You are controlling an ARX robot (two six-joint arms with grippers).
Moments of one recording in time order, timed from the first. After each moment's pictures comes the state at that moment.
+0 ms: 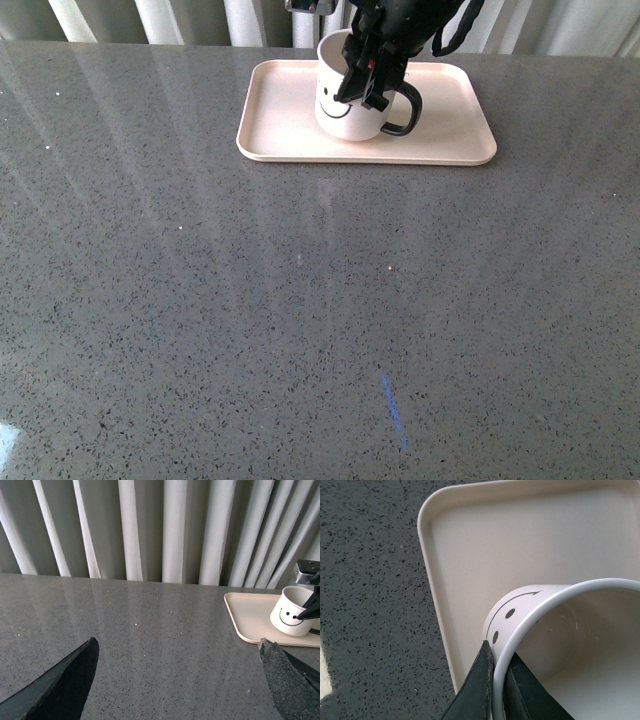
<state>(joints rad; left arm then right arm) 0.00 0.02 0.01 0.00 0.00 -0.01 0.21 2.49 2.18 -0.72 -0.30 -1.02</state>
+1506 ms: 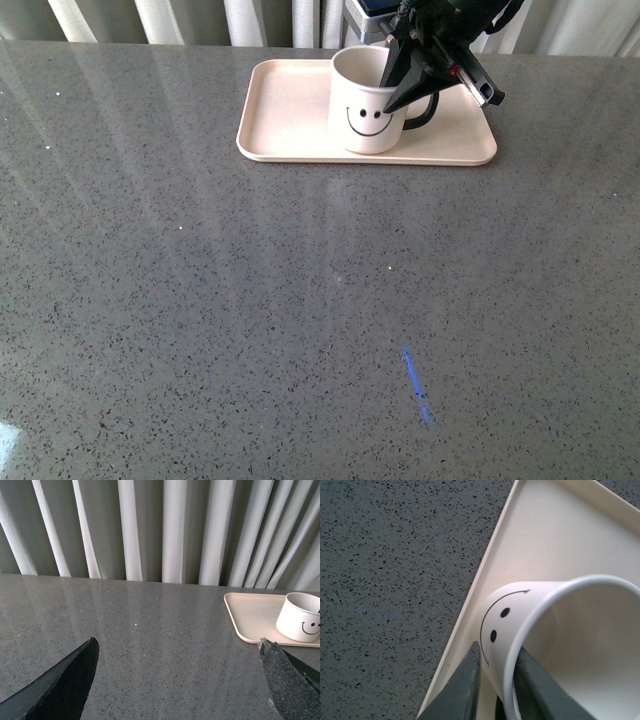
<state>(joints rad) 0.00 0.02 0.01 0.00 0.00 0.00 0.10 2.83 2.89 -1.37 -0.41 -1.79</state>
